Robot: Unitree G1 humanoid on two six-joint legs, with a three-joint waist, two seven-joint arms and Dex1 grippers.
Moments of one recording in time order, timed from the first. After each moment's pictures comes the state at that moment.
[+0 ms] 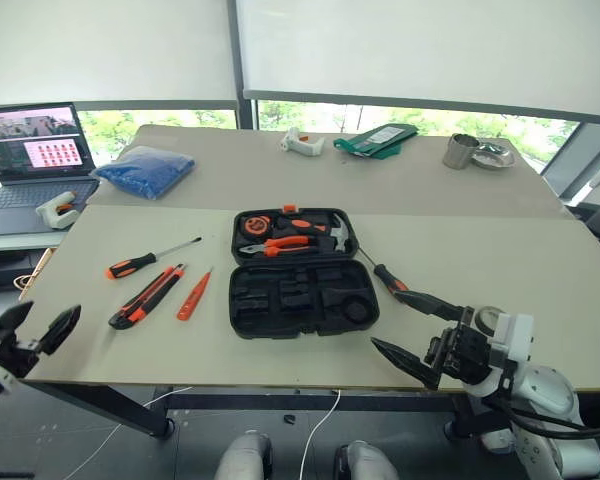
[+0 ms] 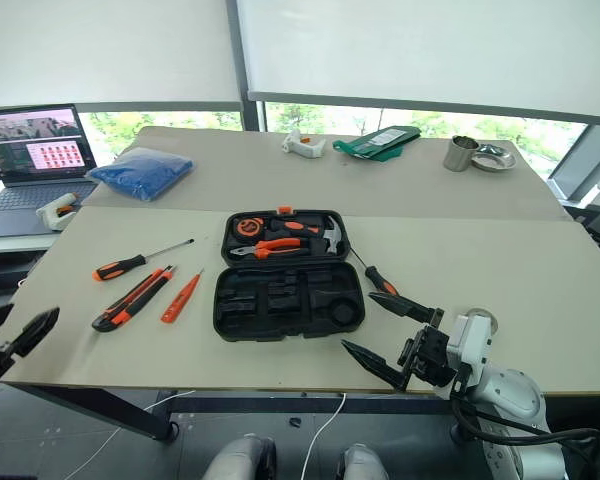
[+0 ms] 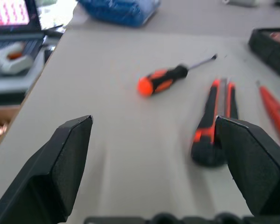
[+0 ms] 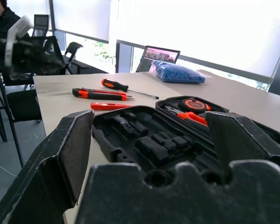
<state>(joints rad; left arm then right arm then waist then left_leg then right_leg) 0.10 0.82 0.62 0.07 -0.62 0.34 -0.70 0.15 -0.50 -0.12 -0.37 0.57 -0.10 0.96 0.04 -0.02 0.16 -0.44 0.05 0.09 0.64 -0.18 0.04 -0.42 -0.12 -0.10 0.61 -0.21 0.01</state>
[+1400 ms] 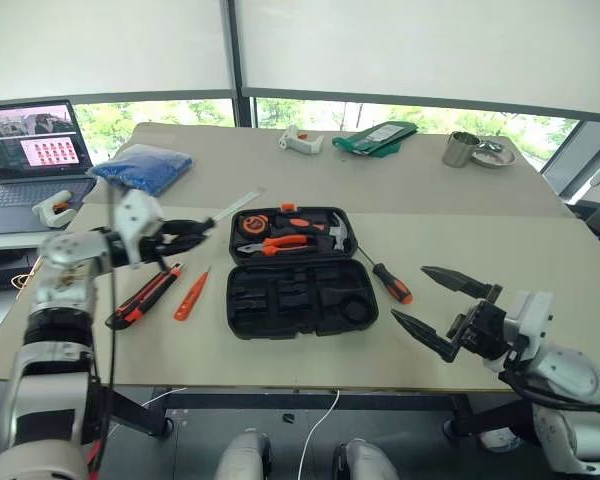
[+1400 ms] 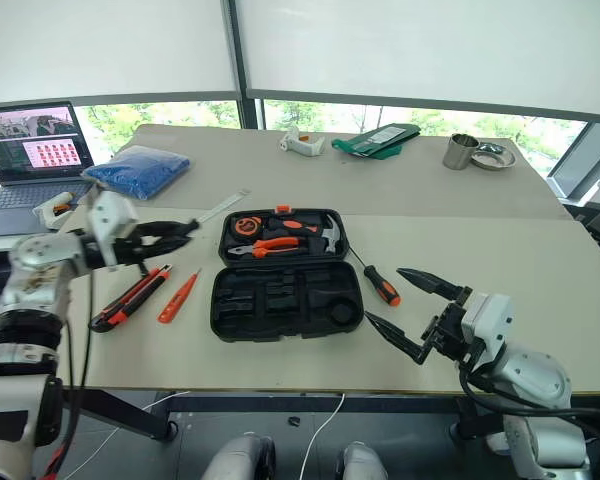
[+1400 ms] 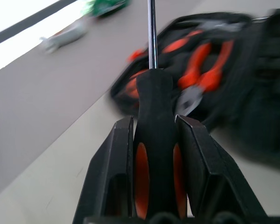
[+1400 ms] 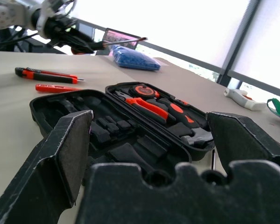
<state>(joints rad) -0.77 0.68 -0.02 0.60 -0.13 -0.14 -1.23 0.03 -0.64 -0.22 -0.26 0.53 -0.10 0.96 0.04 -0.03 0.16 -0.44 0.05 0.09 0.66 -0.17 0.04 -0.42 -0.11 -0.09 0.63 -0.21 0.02</state>
